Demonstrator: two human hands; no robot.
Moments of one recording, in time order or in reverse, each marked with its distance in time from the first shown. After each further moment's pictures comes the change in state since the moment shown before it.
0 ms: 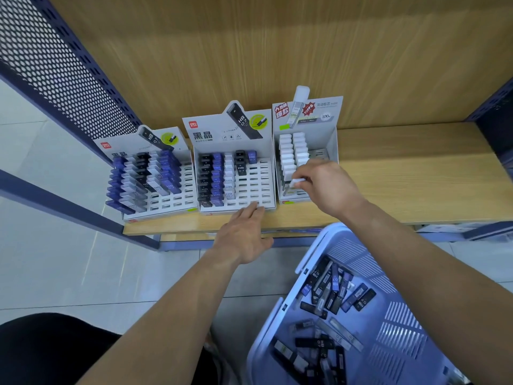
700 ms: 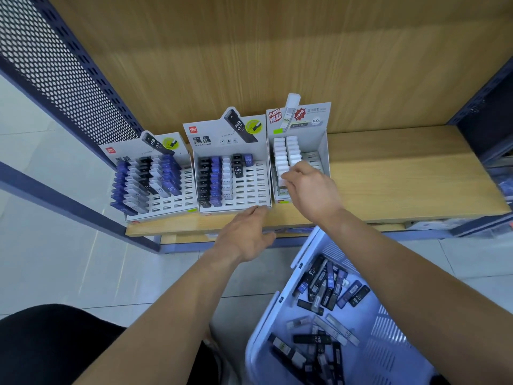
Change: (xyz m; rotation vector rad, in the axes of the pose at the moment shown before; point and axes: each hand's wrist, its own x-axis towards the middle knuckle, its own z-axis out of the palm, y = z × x) left_hand -0.024 0.016 -0.009 -0.099 0.073 0.078; right_hand -0.014 -0.013 0.026 -0.214 0.158 0.026
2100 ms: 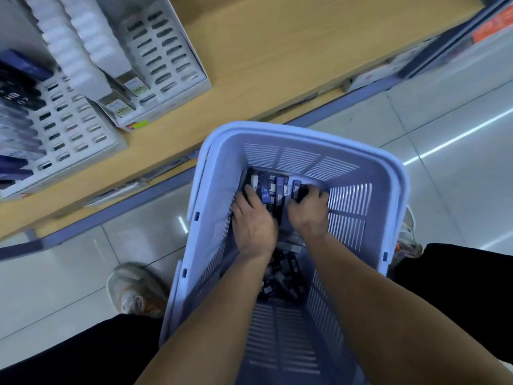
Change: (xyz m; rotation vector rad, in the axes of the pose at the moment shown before) left_hand 0.075 0.061 0.314 0.177 0.043 -0.136; right_hand -0.238 0.115 0.187 0.446 -0.260 1.413
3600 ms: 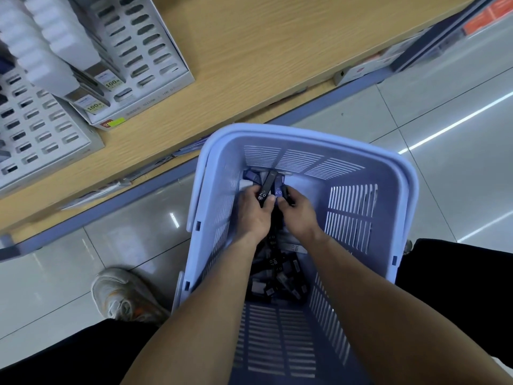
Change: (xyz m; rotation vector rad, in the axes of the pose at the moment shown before) left_hand 0.030 0.007 0.016 -0.696 -0.187 -0.050; right_hand 0.008 0.027 0.007 0.424 -0.257 -0.202
